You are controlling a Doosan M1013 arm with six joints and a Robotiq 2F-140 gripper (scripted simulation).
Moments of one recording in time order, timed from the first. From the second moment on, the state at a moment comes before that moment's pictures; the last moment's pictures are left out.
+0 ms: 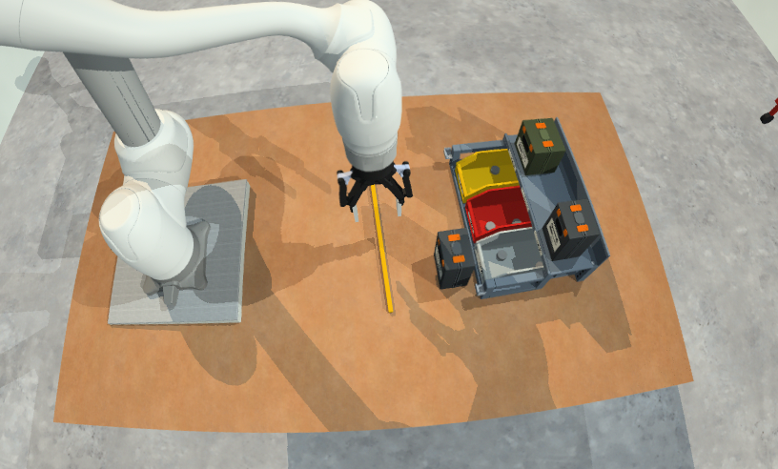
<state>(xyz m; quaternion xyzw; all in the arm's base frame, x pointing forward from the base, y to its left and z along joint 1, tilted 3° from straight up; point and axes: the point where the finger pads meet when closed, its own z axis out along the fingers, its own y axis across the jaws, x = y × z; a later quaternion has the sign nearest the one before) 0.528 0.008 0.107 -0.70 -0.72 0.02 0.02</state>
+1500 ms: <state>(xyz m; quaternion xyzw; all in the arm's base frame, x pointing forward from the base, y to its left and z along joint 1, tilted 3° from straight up) 0.627 0.011 0.099 -0.70 -0.72 0.02 0.01</state>
